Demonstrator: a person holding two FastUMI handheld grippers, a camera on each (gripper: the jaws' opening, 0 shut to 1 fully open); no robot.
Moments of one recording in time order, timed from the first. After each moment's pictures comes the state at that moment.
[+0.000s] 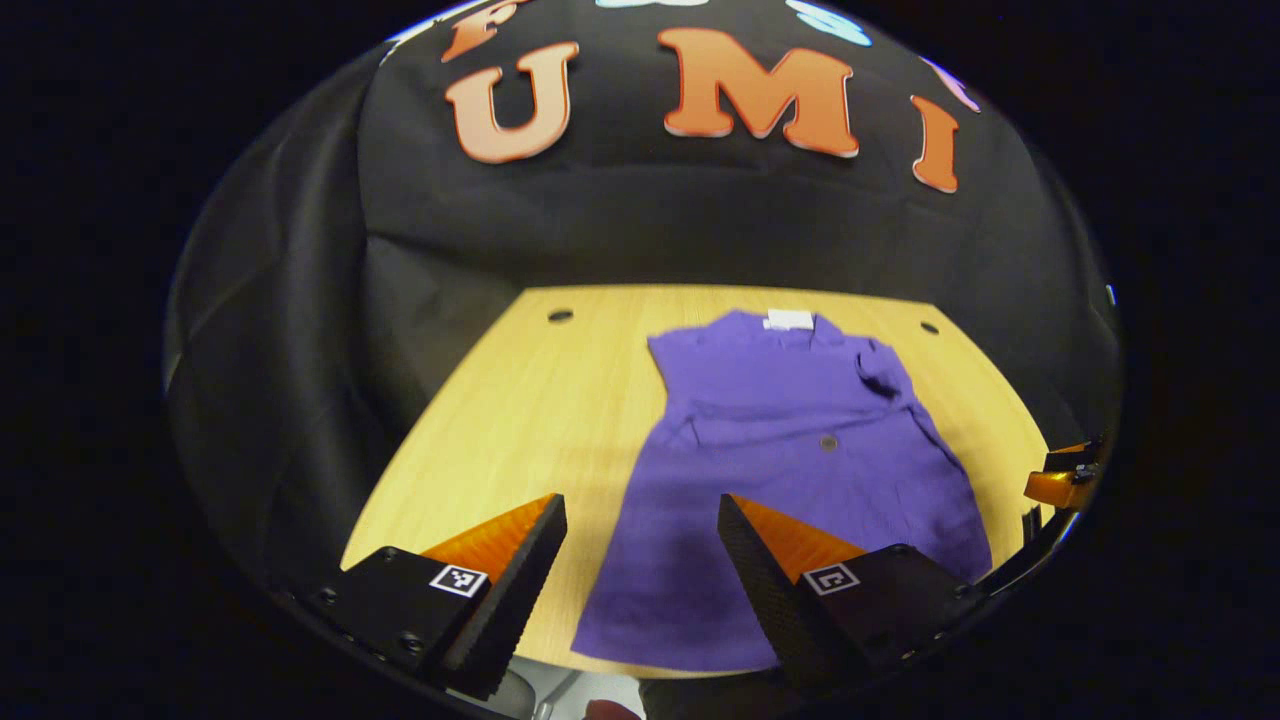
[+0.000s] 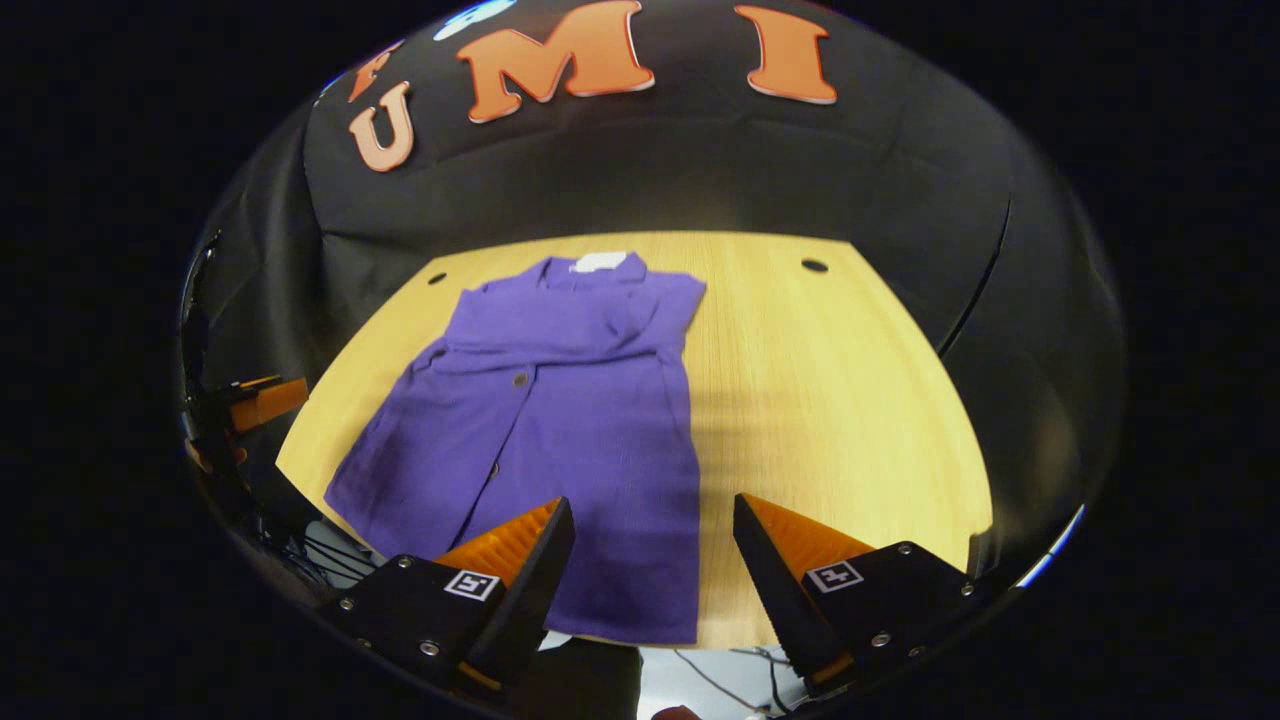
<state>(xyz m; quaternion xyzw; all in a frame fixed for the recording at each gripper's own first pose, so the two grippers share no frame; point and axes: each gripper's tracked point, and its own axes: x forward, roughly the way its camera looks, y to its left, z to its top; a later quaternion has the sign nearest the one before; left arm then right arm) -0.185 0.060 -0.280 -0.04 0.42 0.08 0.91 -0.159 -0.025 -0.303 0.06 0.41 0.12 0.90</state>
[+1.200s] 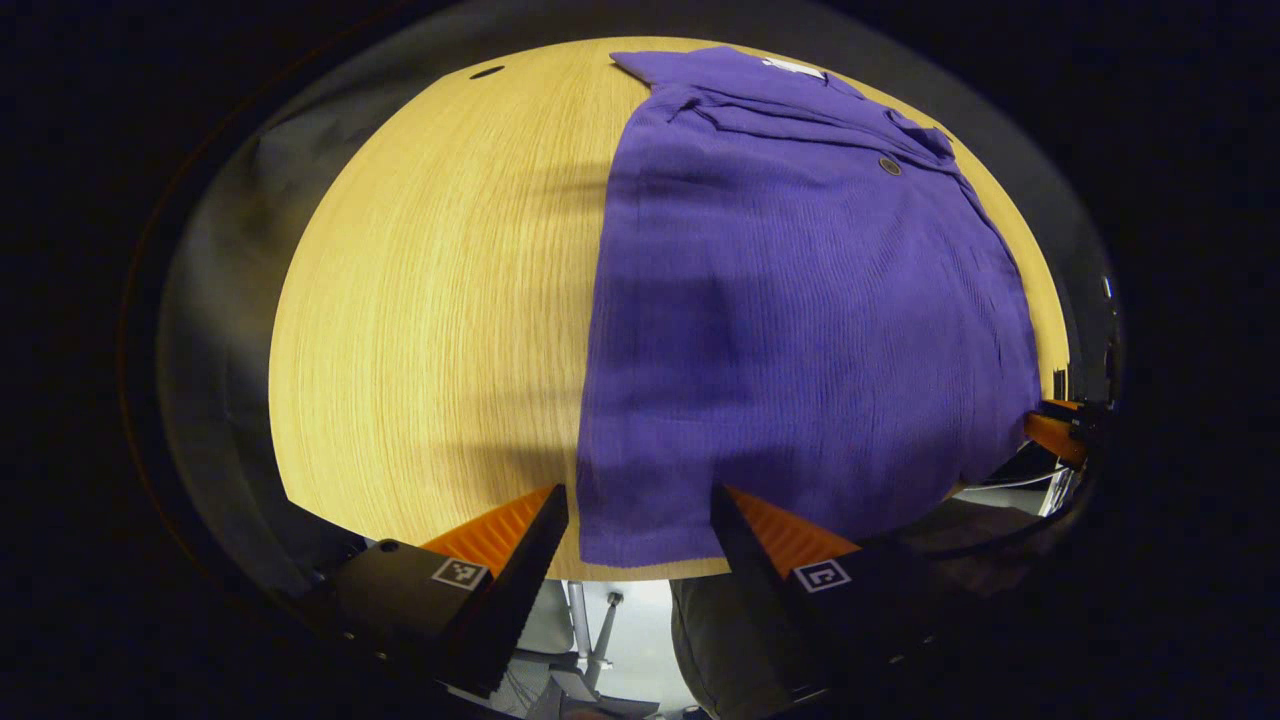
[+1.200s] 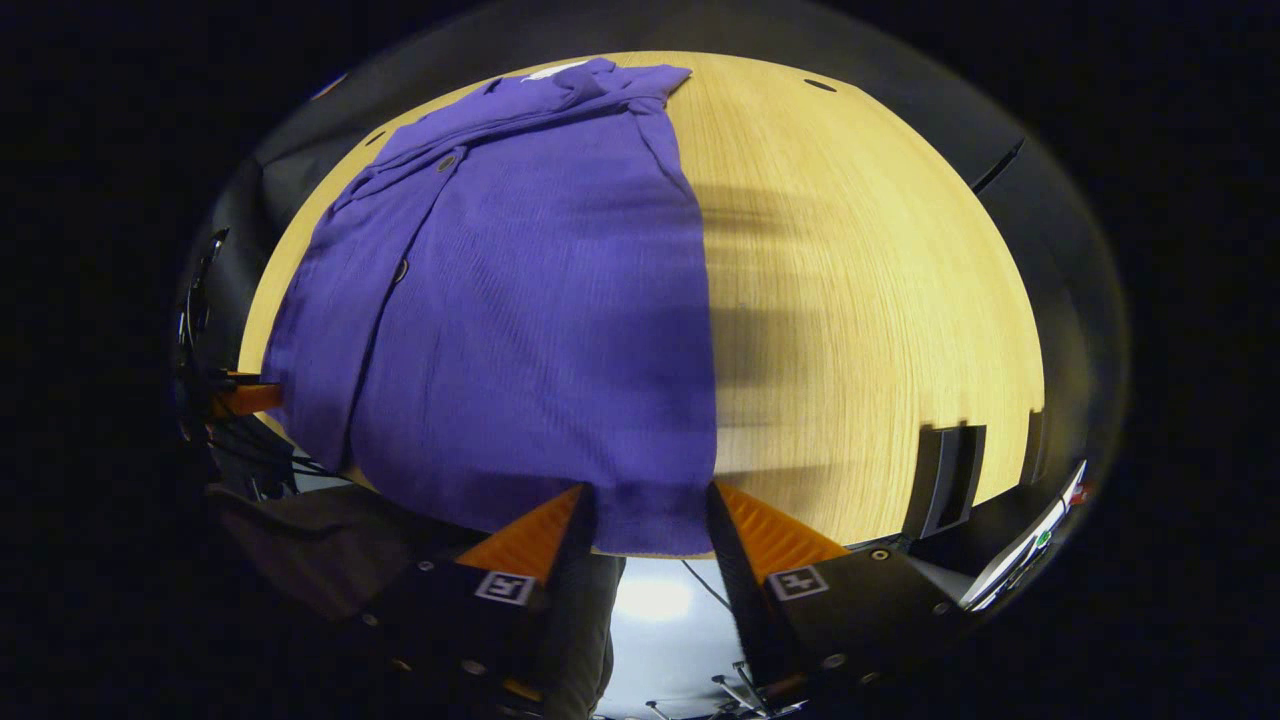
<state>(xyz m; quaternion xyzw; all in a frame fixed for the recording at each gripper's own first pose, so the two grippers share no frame) -0.236 0.044 -0.435 -0.04 0.71 -0.01 0.71 -0.240 -0.018 -0.417 0.03 0.62 0.10 0.77</state>
